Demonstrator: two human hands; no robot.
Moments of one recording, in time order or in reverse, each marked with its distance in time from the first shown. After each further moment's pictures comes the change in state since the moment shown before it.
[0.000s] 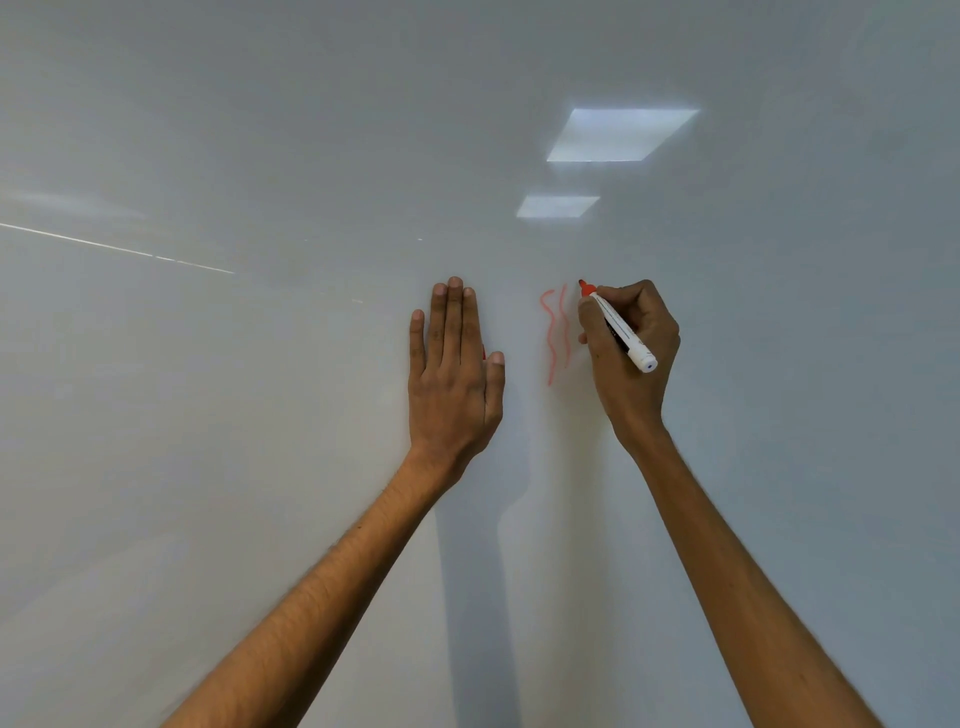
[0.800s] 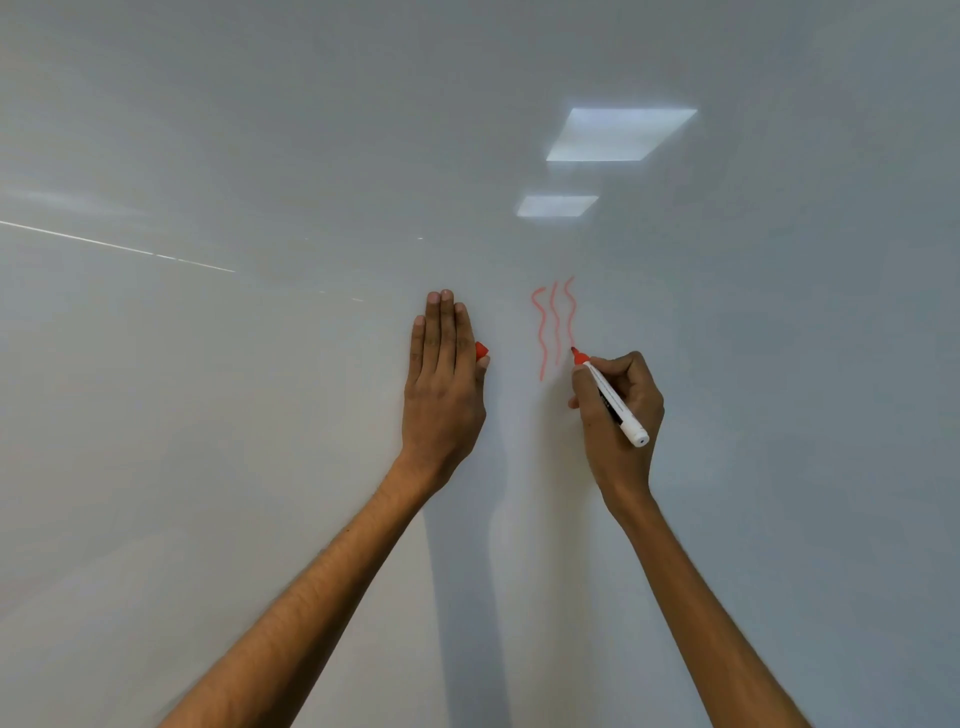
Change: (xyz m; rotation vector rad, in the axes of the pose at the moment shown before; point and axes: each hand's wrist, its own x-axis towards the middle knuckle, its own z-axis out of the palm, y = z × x) left_hand -0.013 -0.003 0.011 -0.011 0.033 0.074; right_hand -0.057 0.012 -0.025 0.015 0.010 0.139
